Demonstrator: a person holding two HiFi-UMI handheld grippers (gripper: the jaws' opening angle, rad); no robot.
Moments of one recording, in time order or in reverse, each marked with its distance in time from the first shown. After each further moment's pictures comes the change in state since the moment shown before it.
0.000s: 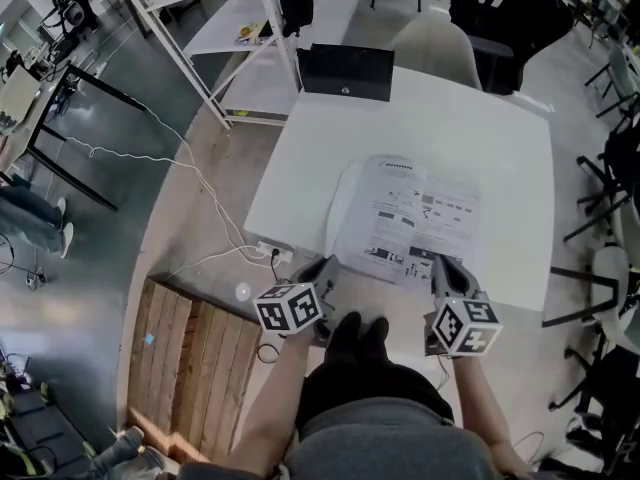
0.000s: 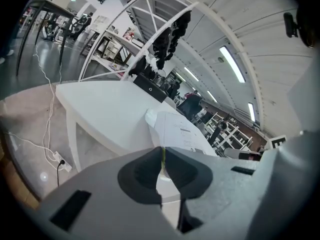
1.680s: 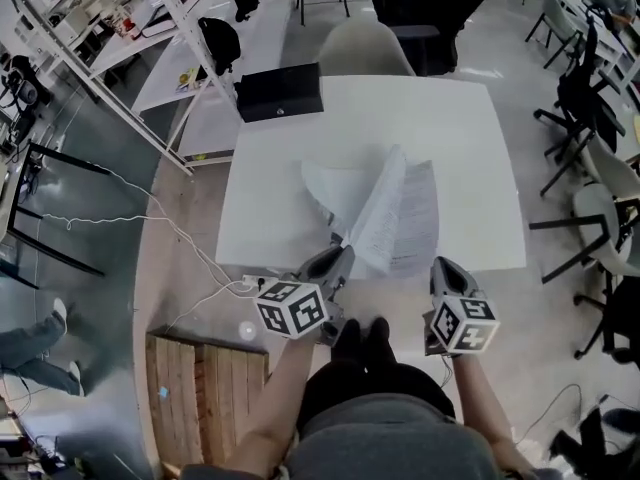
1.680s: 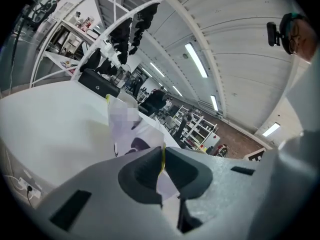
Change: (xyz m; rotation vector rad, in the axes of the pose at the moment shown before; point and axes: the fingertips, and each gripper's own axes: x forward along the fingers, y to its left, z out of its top) left arm 0.028 -0.132 0.014 0.200 0.049 -0.374; right arm -0.063 -0.053 -0.023 0.125 -0.074 -0.216
